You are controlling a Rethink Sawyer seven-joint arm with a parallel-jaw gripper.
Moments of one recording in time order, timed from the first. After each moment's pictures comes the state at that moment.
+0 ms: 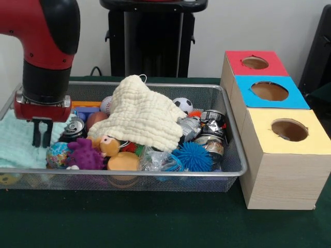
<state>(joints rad) -0.76 -0.48 0.38 1.43 -0.91 0.60 1.64</state>
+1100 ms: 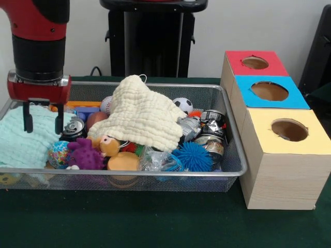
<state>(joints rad) -0.82 -0.58 0.50 1.47 -0.78 0.71 1.64</state>
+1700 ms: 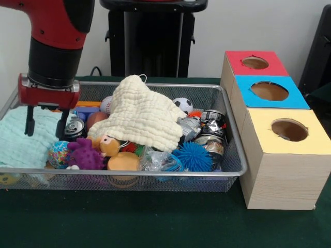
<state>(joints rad) -0.74 -0.58 0.47 1.45 -0.99 0.72 1.64</state>
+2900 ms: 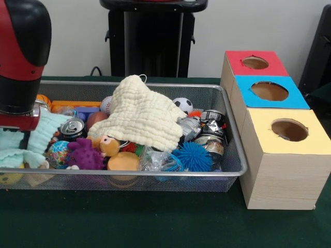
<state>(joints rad) -0.84 -0.43 0.48 1.32 -1.06 0.71 1.55</state>
